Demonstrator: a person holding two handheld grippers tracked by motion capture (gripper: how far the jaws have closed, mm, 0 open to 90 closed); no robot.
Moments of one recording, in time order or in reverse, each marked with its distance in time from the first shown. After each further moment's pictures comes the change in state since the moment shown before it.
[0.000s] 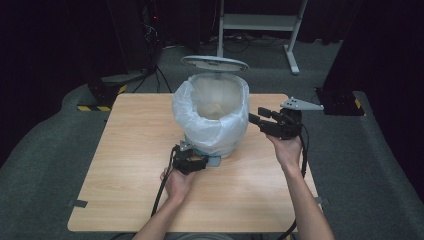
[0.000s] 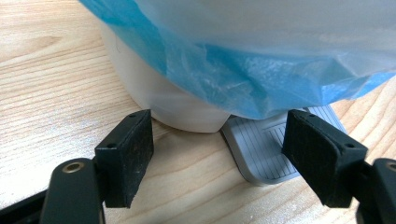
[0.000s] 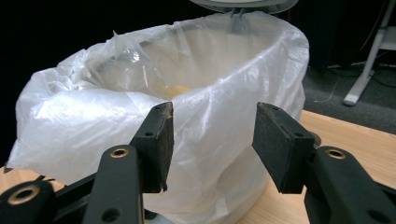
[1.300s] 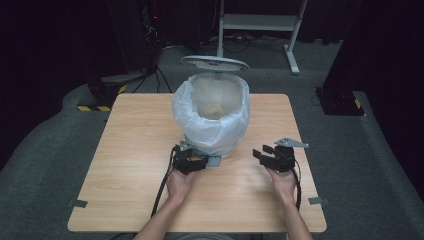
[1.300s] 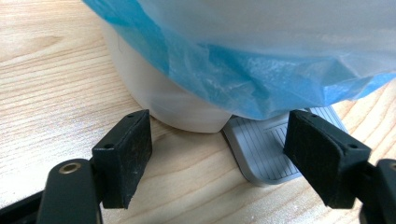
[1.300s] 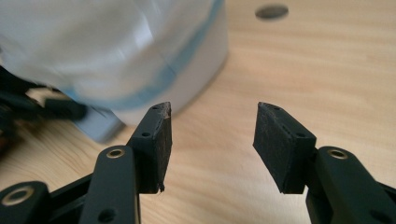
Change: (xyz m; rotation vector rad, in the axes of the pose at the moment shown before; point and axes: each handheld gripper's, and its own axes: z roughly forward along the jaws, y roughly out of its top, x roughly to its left) left arm 0.000 0.000 0.000 -0.001 0.004 -0.002; right arm -0.027 -0.140 0.022 0.197 -0.174 0.100
